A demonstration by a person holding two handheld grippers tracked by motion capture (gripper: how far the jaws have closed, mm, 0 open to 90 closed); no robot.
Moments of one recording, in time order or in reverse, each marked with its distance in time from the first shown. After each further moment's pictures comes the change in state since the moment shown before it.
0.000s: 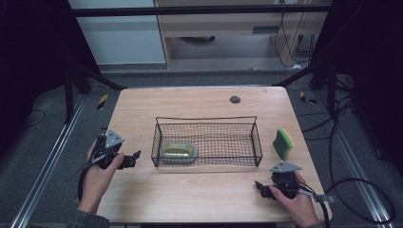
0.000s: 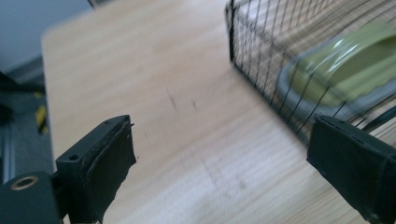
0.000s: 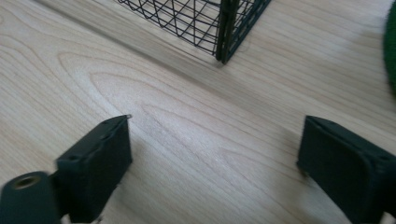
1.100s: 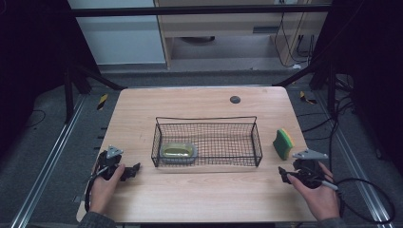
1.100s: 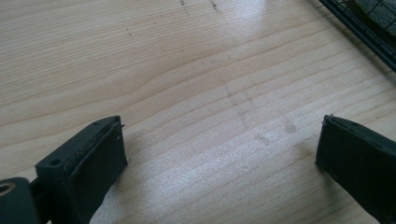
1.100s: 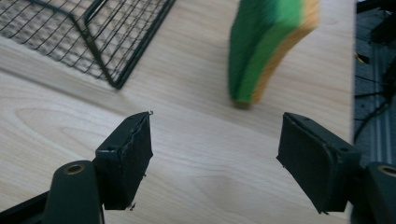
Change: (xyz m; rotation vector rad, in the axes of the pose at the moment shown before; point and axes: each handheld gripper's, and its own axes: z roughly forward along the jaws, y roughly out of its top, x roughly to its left) left arm 0.012 -0.062 0.048 0.067 -0.018 -0.132; right arm -0.044 0.033 -0.057 0.046 -0.200 0.109
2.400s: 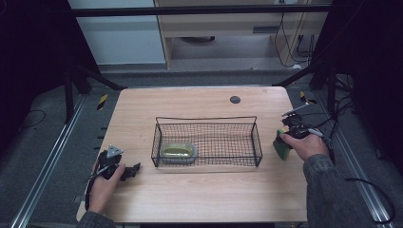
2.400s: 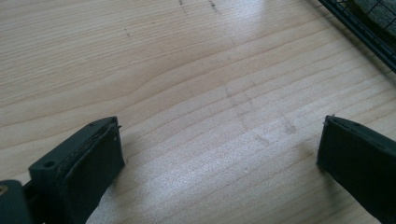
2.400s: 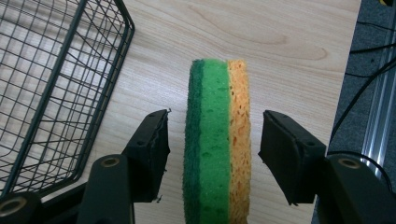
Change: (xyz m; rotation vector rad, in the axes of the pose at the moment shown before) left arm 0.001 0.001 0.001 0.005 -0.009 0.002; right arm -0.034 0.110 0.059 0.298 0.025 0.066
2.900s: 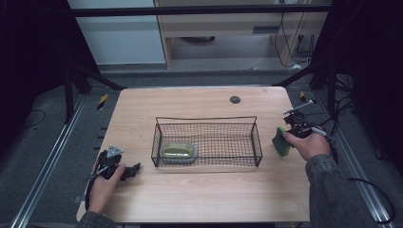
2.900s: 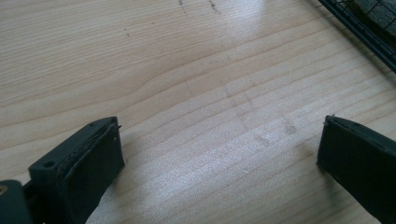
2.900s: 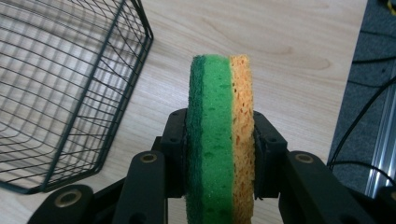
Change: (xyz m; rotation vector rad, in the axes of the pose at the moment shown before) left arm 0.000 0.000 0.000 -0.001 0.000 0.000; right arm 0.002 0.001 -0.022 -0.043 0.042 -0.024
